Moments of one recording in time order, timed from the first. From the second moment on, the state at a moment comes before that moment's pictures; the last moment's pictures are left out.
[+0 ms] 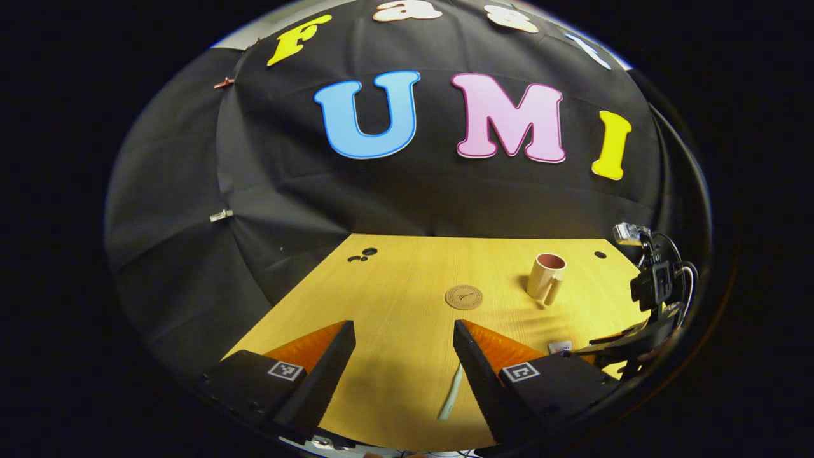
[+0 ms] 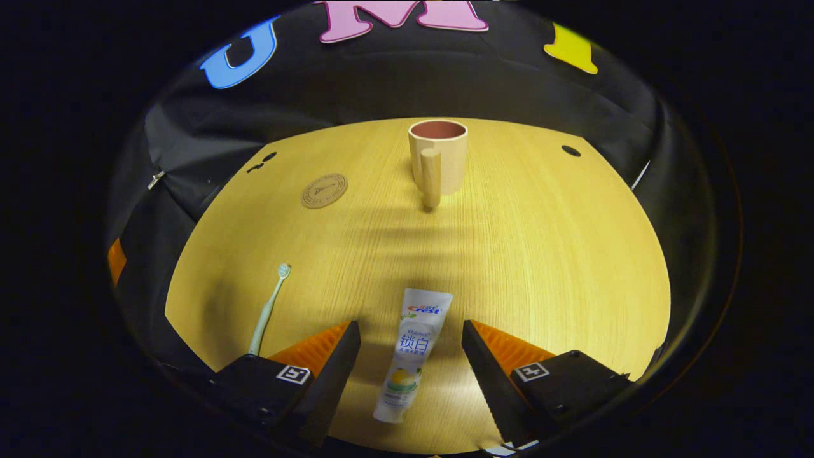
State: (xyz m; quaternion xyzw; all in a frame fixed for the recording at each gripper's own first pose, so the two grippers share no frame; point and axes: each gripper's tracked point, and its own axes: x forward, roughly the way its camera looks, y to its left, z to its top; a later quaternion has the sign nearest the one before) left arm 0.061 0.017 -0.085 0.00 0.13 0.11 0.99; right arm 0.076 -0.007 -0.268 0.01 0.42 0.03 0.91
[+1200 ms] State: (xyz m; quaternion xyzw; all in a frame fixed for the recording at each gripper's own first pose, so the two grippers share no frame) left arm 0.023 0.024 -0.117 0.00 0.16 0.10 0.98; right arm 0.061 -0.004 -0.312 -0.03 0.48 0.00 0.87
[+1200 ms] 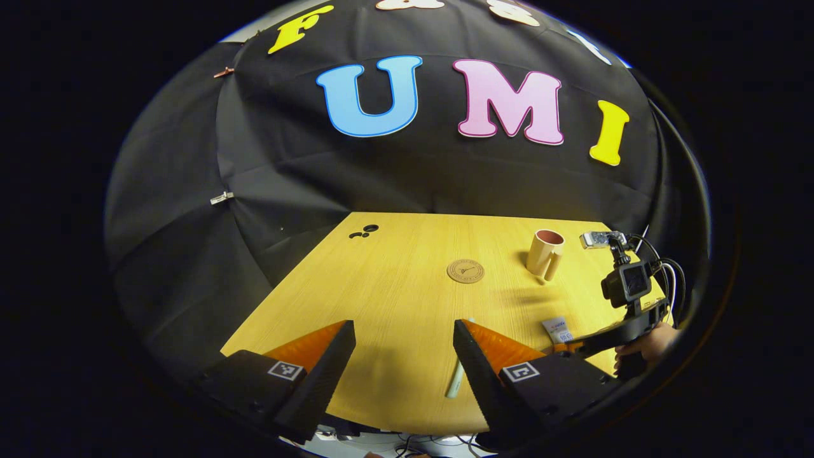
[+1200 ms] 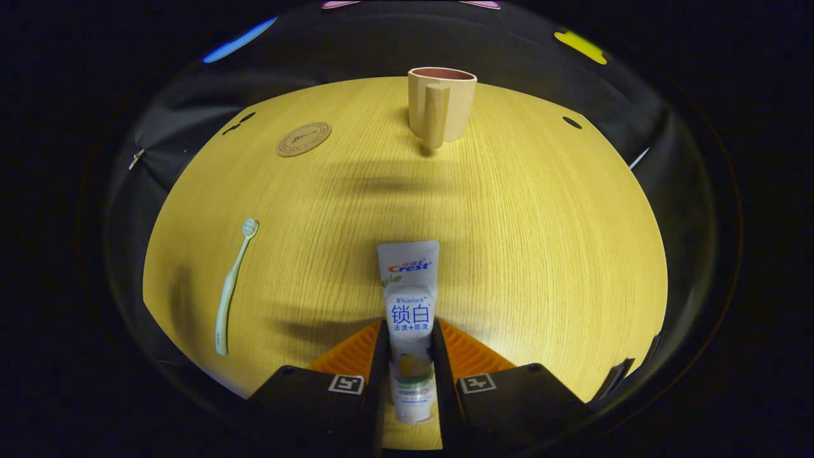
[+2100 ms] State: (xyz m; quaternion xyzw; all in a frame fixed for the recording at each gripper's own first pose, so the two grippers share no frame) left arm 0.027 0.030 -0.157 -0.04 0.22 0.04 0.97; right arm 0.040 -0.025 -0.262 0.01 0.44 0.05 0.90
